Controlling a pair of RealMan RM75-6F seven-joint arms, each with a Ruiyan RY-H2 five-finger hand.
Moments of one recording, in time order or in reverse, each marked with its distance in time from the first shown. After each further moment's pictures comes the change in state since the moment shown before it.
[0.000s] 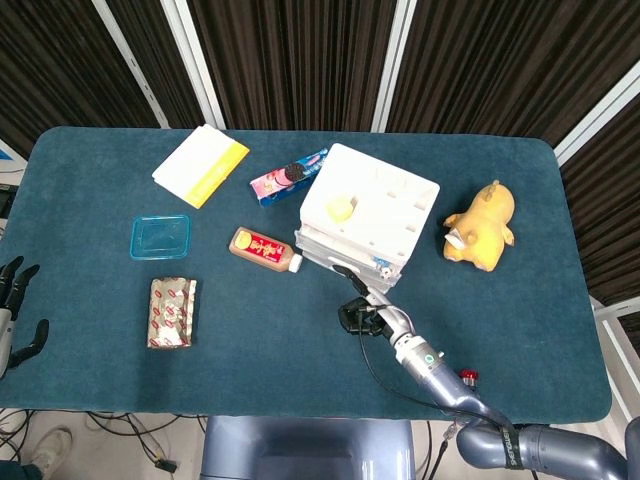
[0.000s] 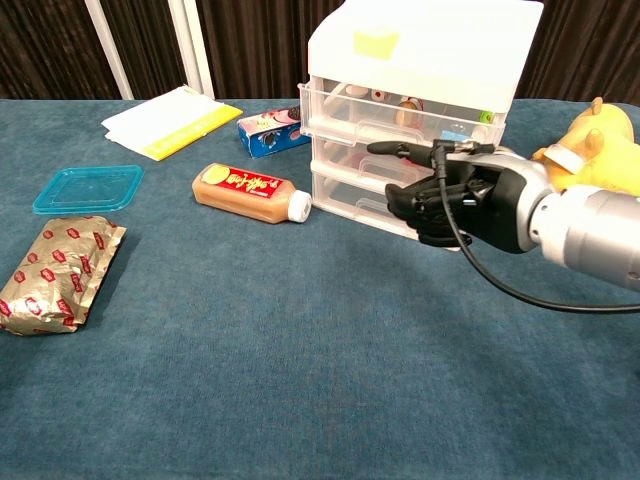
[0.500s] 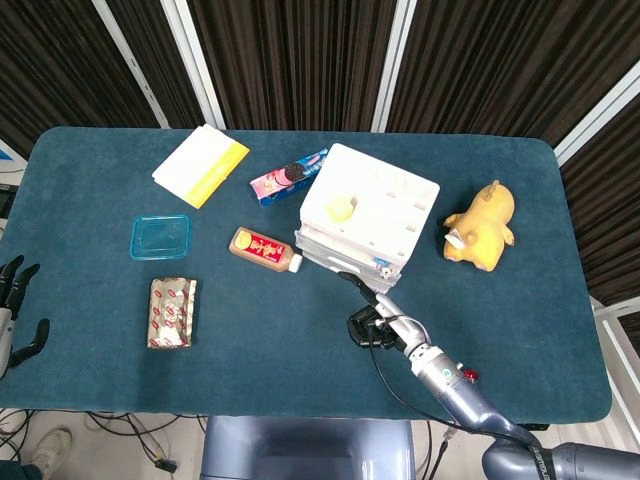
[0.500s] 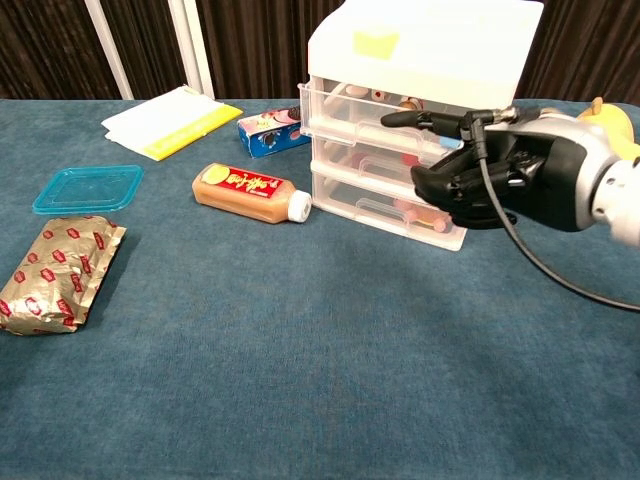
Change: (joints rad) left arm -0.001 0.001 -0.001 -0.006 0.002 0.001 0.001; right arm -0.031 0.168 -0.018 -0.223 0.014 0.044 -0.213
